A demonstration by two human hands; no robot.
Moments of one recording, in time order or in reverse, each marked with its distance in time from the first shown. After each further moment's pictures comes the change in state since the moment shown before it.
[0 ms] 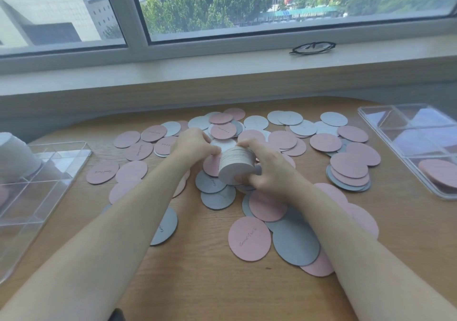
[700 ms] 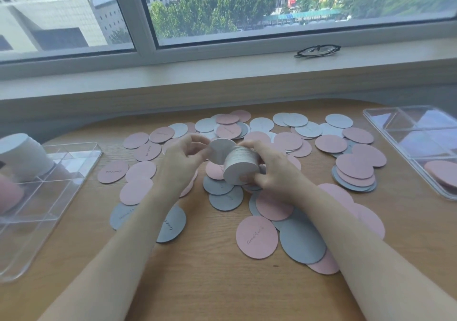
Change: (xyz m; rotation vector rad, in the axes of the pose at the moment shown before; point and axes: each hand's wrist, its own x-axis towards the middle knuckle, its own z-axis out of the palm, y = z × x) left_hand -0.068 -0.038 -0.007 -0.741 0.181 0.287; right_hand 0.000 -0.006 0.002 0.093 -0.011 -0.008
